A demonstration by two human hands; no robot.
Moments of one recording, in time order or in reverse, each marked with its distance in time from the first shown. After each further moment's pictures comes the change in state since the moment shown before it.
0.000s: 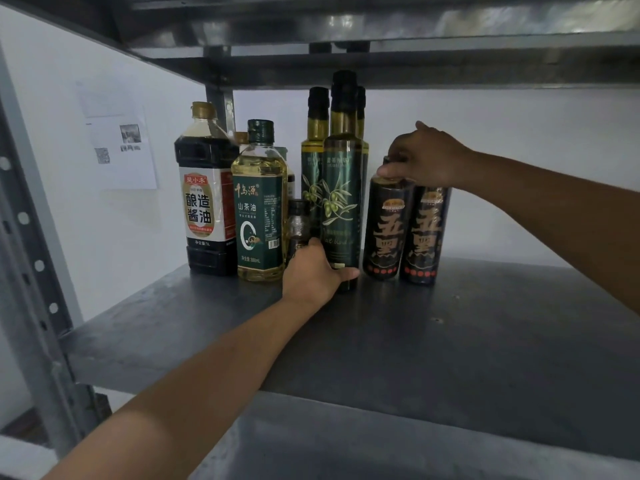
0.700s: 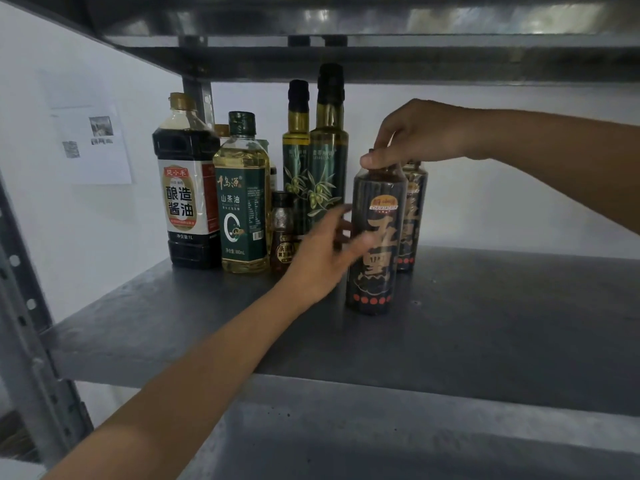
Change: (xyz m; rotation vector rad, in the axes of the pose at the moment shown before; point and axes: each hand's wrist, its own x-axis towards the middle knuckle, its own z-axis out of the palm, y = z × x) left_hand -0.036 0.035 -0.027 -0.467 -0.216 0.393; right_hand -0.047 -0.044 -0.057 0.170 -0.187 0.078
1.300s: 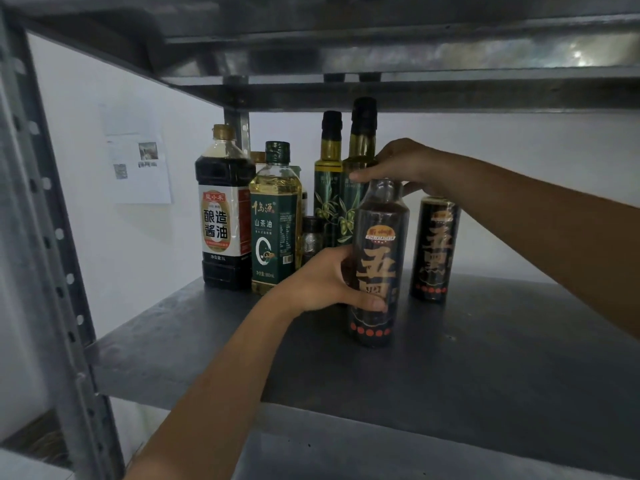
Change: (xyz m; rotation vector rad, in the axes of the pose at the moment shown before) left_hand 0.011 -0.010 -0.040 -0.135 -0.274 -0.206; right_hand 0.061 -0.019 0.032 0.506 0.051 0.225
